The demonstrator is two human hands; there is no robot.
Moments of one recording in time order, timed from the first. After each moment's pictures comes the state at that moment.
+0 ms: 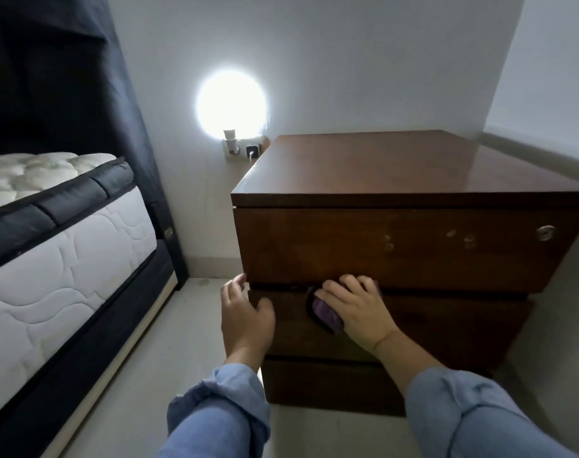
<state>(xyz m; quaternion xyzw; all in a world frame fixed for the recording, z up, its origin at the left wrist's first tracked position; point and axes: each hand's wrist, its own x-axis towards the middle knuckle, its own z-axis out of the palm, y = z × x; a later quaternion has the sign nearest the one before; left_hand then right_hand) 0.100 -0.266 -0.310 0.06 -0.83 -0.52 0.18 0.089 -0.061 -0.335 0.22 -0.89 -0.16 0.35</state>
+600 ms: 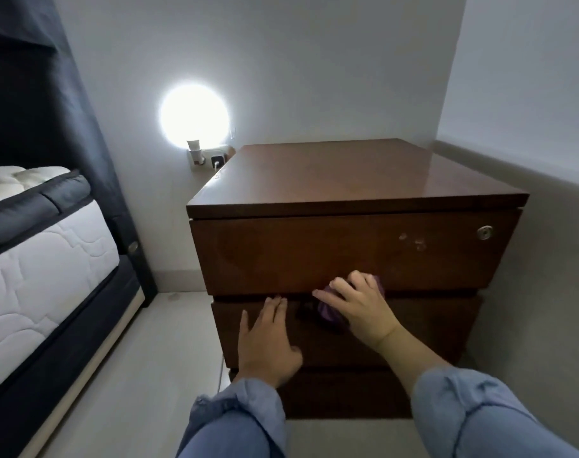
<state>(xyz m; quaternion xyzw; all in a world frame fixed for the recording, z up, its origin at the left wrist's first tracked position) 0.113 -0.203 -0.319 -0.16 -0.98 -0.14 0.03 0.101 0.004 -0.320 0.23 -0.88 -0.15 0.39</state>
